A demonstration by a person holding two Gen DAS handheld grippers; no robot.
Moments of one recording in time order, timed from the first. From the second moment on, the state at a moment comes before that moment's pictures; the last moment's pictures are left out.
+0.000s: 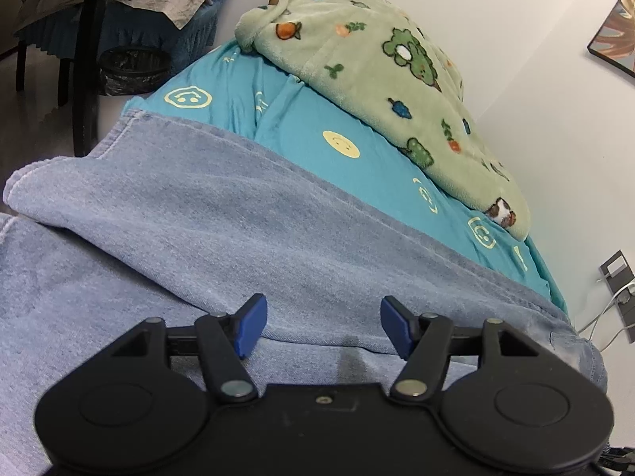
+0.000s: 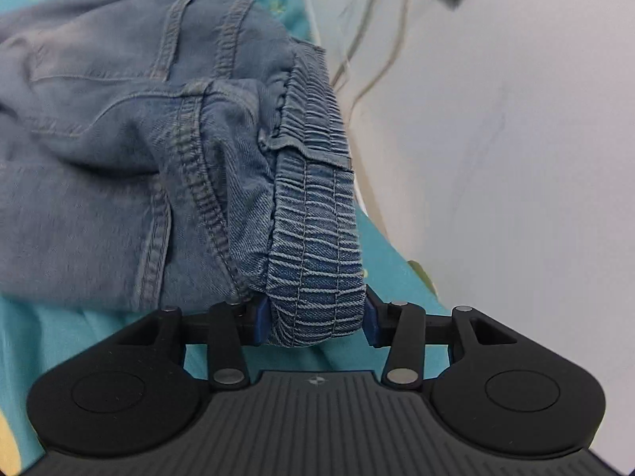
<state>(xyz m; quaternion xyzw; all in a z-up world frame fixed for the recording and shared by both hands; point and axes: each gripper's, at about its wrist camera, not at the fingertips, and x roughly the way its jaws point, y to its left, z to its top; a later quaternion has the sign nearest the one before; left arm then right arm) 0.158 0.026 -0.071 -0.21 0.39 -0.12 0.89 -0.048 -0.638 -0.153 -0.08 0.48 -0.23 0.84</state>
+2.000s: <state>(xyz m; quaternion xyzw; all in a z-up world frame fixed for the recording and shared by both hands) 0.079 0.204 -0.097 -0.54 0.52 0.15 0.64 -0.110 -0.648 -0.158 0.58 0.20 -0.28 0.74</state>
